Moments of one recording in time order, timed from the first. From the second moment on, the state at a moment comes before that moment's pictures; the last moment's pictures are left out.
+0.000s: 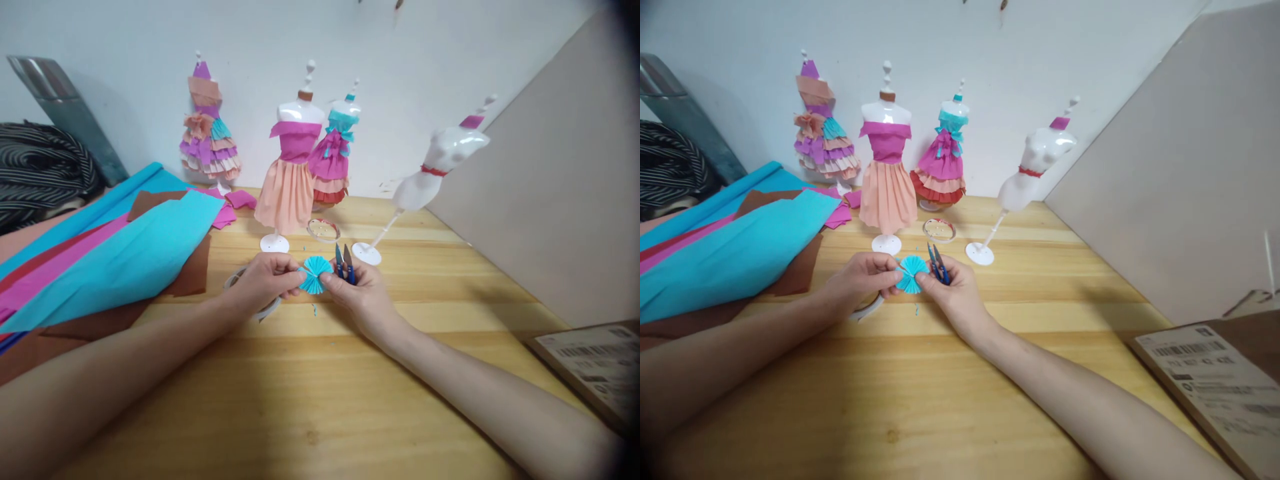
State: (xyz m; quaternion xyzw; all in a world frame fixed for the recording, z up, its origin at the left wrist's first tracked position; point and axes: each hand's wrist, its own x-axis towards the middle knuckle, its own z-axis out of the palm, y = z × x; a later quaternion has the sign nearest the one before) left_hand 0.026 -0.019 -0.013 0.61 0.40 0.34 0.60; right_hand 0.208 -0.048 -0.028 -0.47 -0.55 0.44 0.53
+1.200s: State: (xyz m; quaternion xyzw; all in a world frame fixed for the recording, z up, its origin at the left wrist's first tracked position) left_hand 0.030 -0.023 -0.020 0.65 0.33 0.33 0.59; right_hand 0.232 -0.041 -0.008 -0.40 -0.75 0.36 0.40
